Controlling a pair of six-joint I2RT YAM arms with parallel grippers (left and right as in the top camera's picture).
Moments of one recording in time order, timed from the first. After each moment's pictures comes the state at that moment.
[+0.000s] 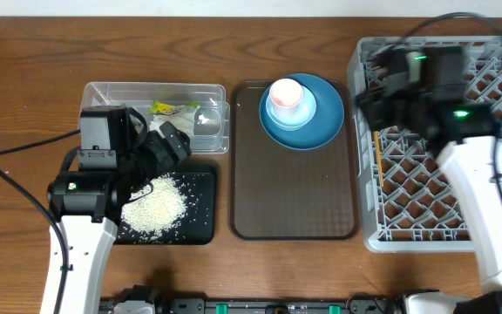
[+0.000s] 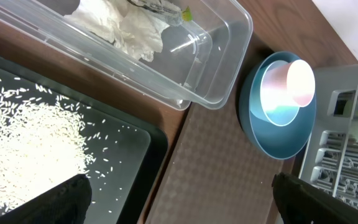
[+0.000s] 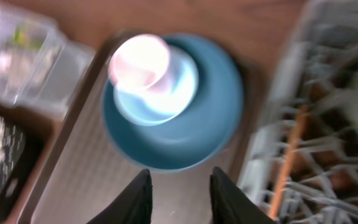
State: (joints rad) left arm -0.02 1.12 1.06 -0.89 0.25 -0.64; right arm 0.16 1.49 1.34 -0.76 -0.30 -0.06
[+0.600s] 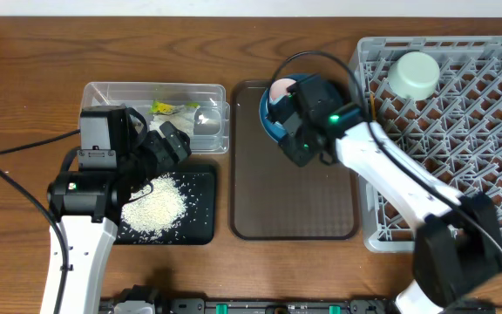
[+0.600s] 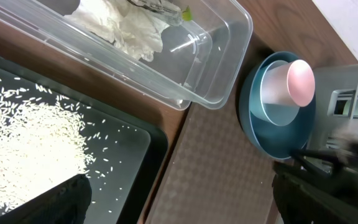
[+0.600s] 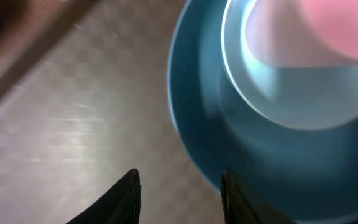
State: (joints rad) left arm -0.02 1.12 1.06 -0.89 0.25 -0.64; right arm 0.54 1.82 1.34 -0.71 -0.04 -0.27
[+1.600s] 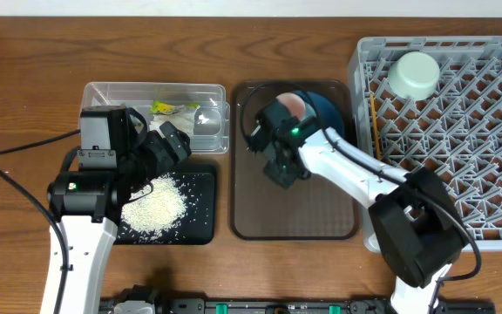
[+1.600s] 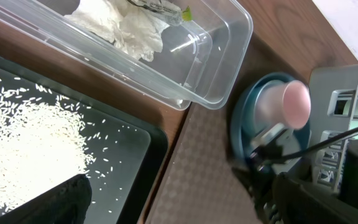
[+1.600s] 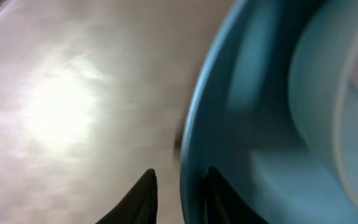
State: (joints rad) left arm -0.02 1.12 1.06 -0.89 0.25 -0.64; right arm 0.66 1.96 1.34 -0.78 -0.02 -0.26
